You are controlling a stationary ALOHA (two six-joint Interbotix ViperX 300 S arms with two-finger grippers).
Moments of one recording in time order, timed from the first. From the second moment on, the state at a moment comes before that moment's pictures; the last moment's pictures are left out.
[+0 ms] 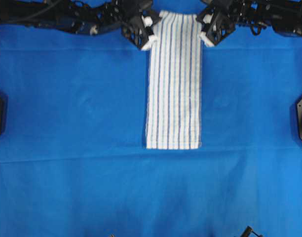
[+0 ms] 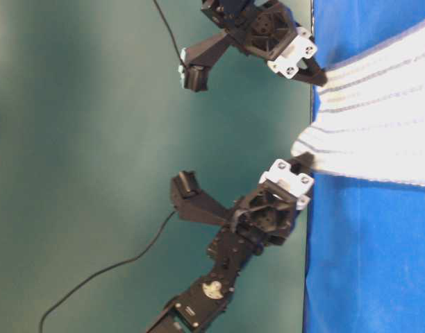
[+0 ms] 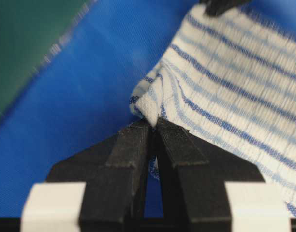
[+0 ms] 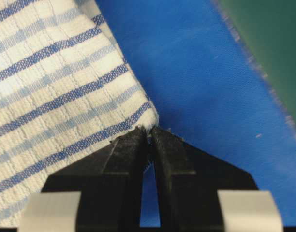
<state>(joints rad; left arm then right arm) 0.52 0.42 0.37 -0.03 -0.23 0.08 -0.73 0.18 0.68 -0.52 -0.07 0.37</state>
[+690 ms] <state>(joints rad) 0.42 0.33 0.46 -0.03 -0.16 0.10 -0.58 -0.05 0.82 -0.51 -0.01 0.42</state>
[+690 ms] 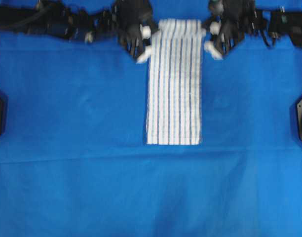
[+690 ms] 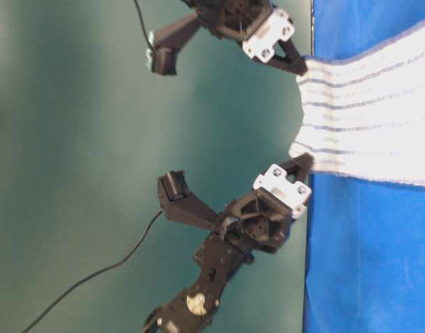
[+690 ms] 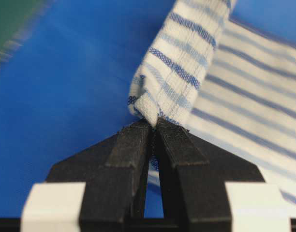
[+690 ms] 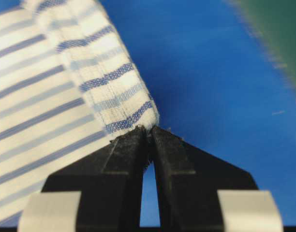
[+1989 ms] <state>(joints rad) -0.04 0.25 0.62 -0.03 -0.09 0.00 0.03 -0.15 0.96 -0.41 0.05 0.70</state>
